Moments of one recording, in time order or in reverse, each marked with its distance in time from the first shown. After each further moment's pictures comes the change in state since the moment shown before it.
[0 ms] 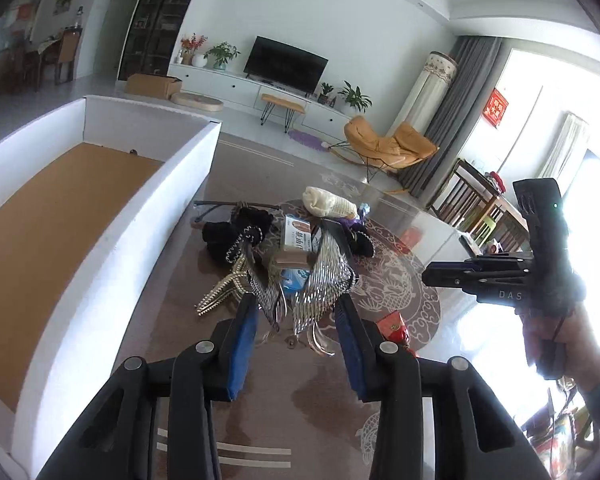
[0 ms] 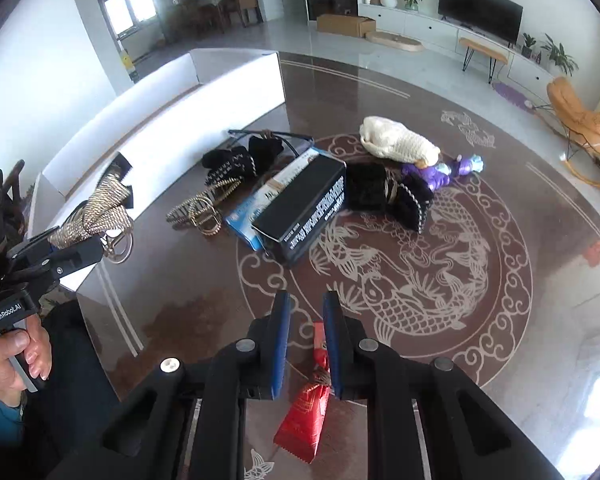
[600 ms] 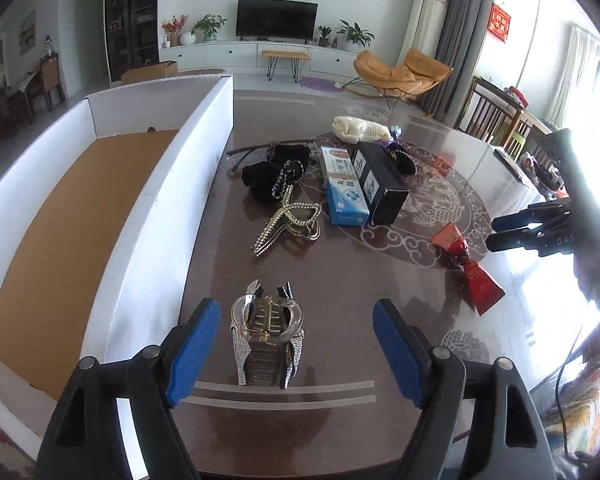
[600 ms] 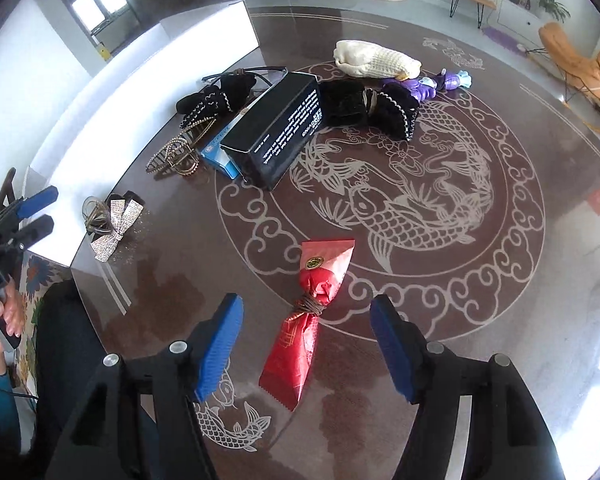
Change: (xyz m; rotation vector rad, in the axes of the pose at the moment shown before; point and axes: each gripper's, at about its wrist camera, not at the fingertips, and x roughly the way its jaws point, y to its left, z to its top) left arm 0.020 0.011 -0.034 0.215 0.233 0.170; right arm 0.024 -0.029 -0.049 0.126 0.162 0.032
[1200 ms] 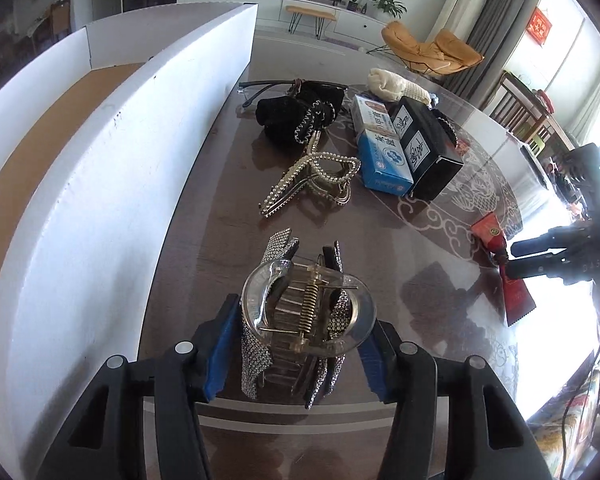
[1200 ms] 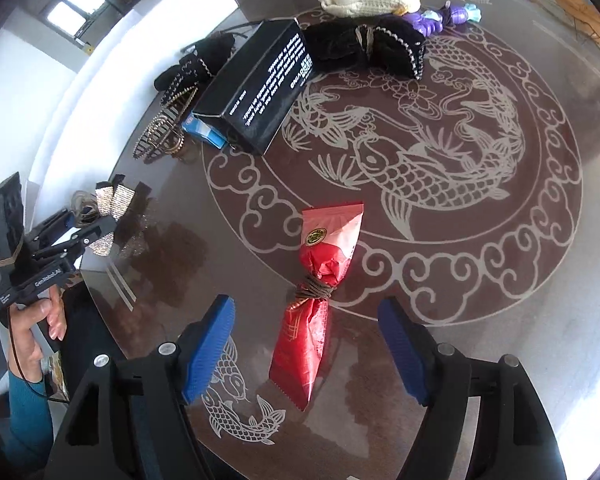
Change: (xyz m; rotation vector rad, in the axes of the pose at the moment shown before) left arm 0.052 0.012 -0.013 -0.126 0.129 -0.020; right arm 0.045 -0.014 0.008 0.093 0.202 0.078
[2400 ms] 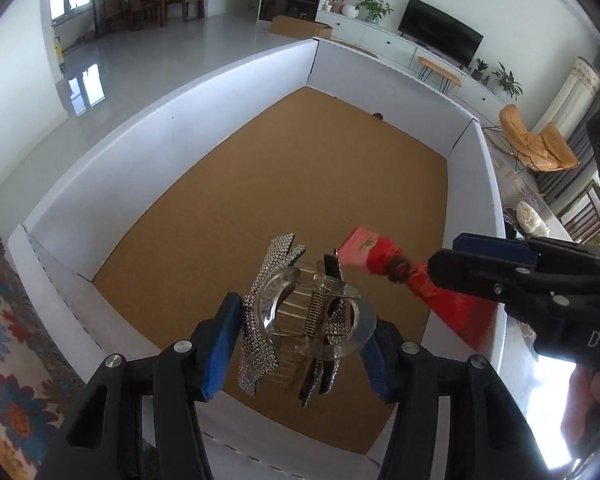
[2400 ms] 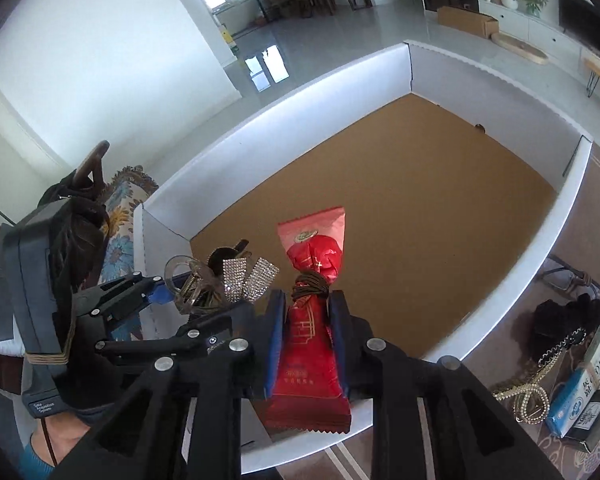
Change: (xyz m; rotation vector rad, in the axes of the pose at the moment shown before) left arm -0.092 0.179 0.030 -0.352 -0.094 0.255; right arm 0.030 0.379 0.139 -0.401 -0.218 0.177
